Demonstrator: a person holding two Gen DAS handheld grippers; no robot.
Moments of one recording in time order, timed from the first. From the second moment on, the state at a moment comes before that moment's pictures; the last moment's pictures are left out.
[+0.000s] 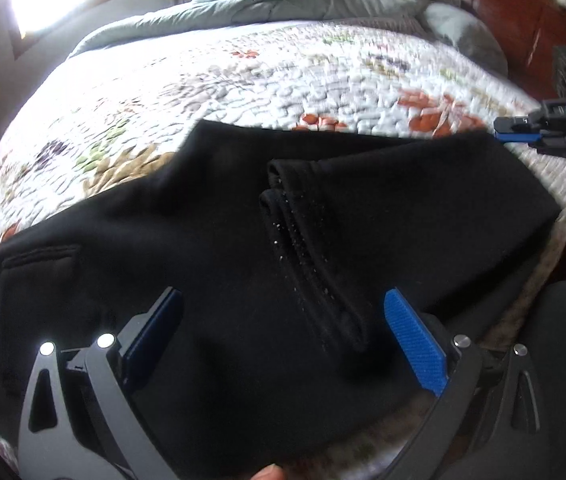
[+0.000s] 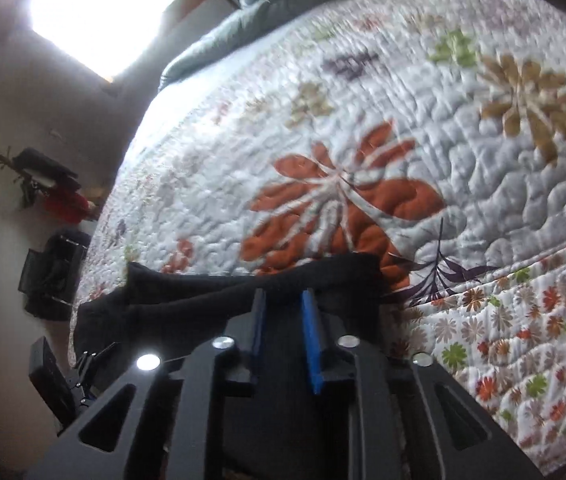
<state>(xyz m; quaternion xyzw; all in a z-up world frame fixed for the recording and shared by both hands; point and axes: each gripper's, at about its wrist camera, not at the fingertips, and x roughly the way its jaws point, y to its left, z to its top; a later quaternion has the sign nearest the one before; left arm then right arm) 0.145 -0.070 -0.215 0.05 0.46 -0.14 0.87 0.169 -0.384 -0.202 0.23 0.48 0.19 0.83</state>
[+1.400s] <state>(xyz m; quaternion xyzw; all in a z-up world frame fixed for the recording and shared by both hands) 0.063 0.215 -0.257 -0.57 0.34 0.00 0.75 0.270 0.227 -0.225 -0.25 0.65 0.58 0.42</state>
